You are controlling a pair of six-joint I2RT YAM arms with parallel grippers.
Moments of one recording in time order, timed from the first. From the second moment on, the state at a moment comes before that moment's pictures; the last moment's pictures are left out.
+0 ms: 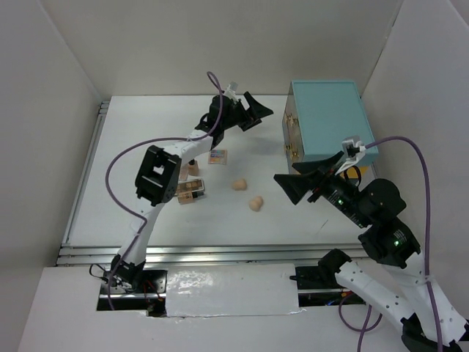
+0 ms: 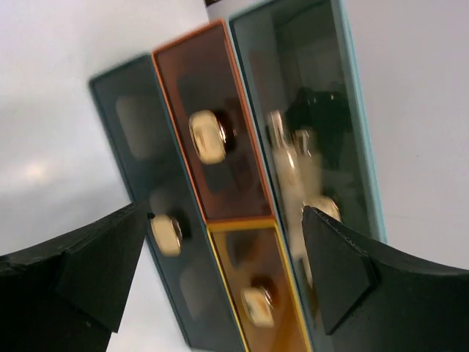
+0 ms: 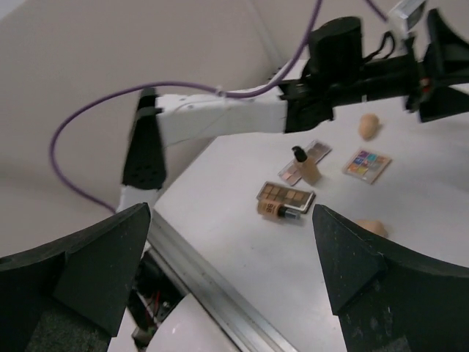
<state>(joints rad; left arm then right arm) -0.48 2.32 1.87 0.30 0.41 -1.04 0.60 0.56 1.00 -0.34 -0.13 0.49</state>
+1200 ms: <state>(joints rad) -0.61 2.90 2.43 0.66 0.20 -1.34 0.60 0.36 0.88 -0.30 -0.35 0.51</state>
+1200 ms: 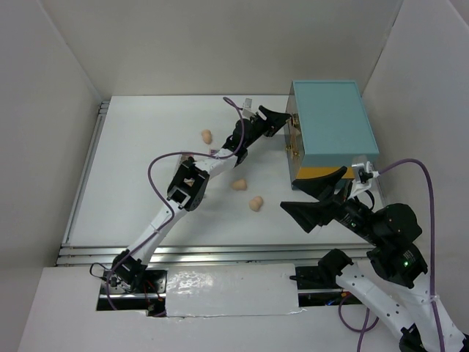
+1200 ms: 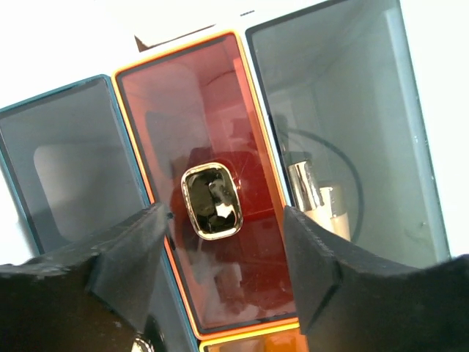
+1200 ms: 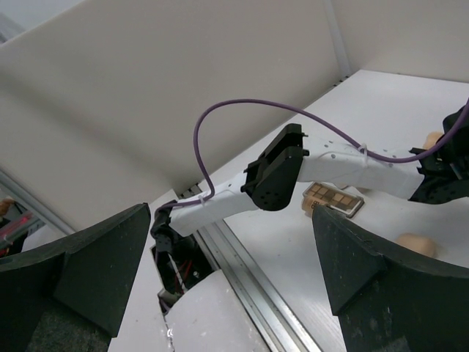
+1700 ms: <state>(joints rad) -0.62 2.94 2.45 0.72 0.16 -1.35 0.60 0.36 0.87 -0.28 -0.36 0.50</state>
